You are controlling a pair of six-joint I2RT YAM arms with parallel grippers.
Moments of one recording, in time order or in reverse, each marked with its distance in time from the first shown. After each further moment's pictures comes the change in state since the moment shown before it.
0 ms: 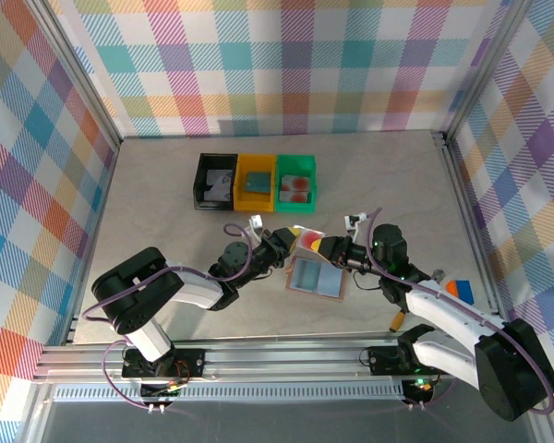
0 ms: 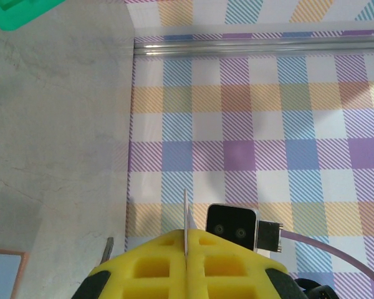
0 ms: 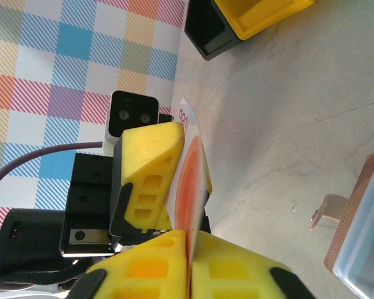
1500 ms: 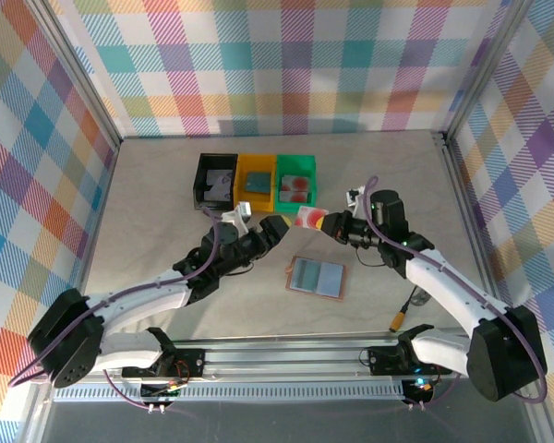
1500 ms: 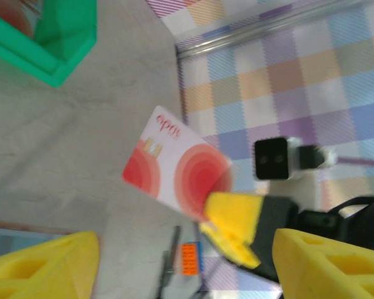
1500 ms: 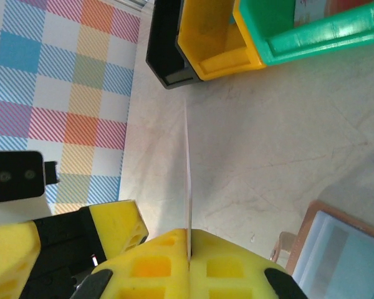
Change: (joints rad) left arm 0.071 -0.463 0.126 -0.842 0.037 0.343; right arm -0.075 0.133 0.363 -0.457 0.038 -0.251
